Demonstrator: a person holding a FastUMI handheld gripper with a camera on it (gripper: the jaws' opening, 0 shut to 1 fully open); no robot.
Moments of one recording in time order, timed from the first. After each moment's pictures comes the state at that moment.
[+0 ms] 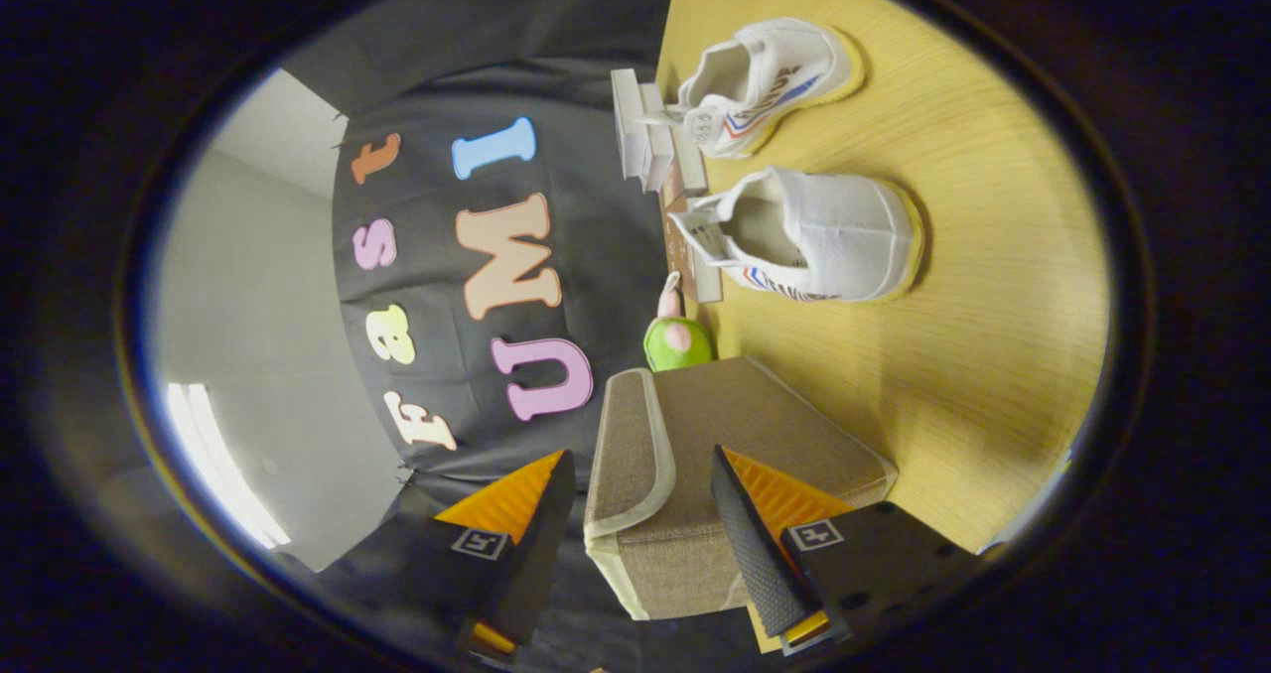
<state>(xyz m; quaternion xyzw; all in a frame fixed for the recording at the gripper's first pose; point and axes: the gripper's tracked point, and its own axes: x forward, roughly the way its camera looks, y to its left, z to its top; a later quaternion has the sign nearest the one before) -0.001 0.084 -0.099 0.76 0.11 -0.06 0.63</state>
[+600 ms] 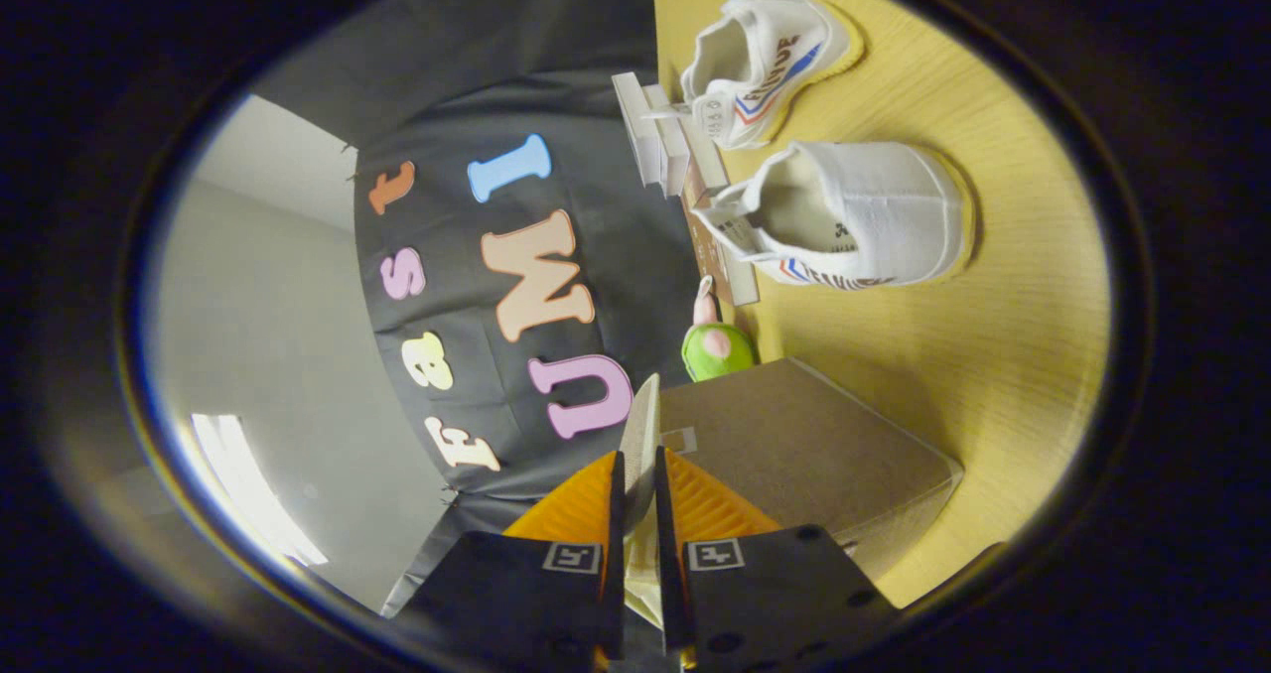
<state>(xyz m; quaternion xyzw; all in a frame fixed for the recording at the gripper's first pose) 0.015 0.074 -0.078 0.80 0.06 -0.04 0.60</state>
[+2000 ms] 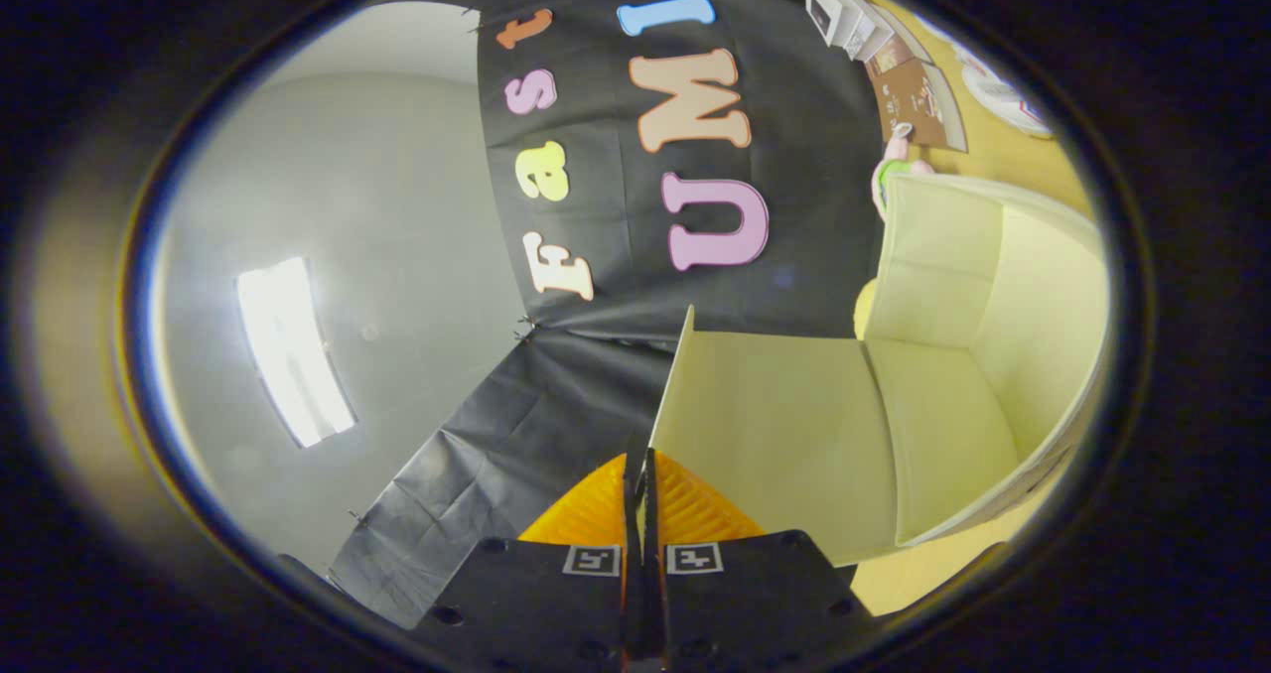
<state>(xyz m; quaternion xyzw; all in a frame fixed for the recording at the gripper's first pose) 0.036 0.273 0.101 0.70 0.08 0.23 0.68</state>
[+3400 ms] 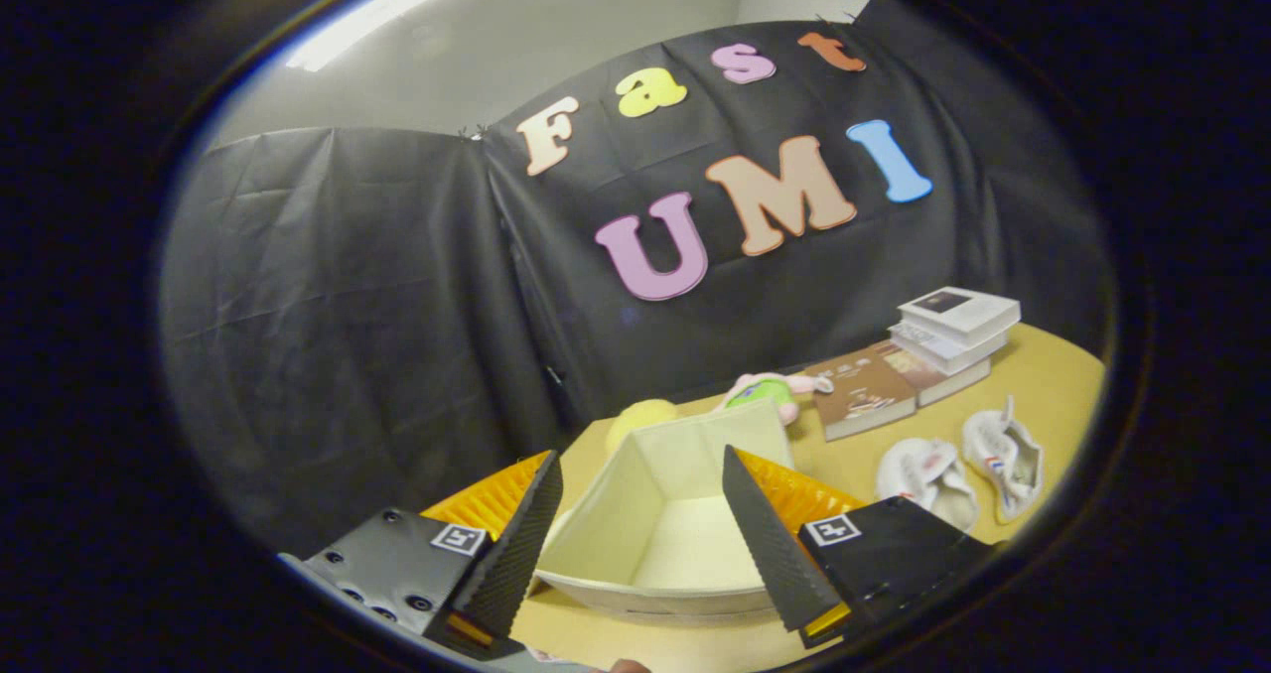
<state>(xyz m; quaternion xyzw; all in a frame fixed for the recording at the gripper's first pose) 0.034 0.135 0.045 0.19 0.13 0.06 0.97</state>
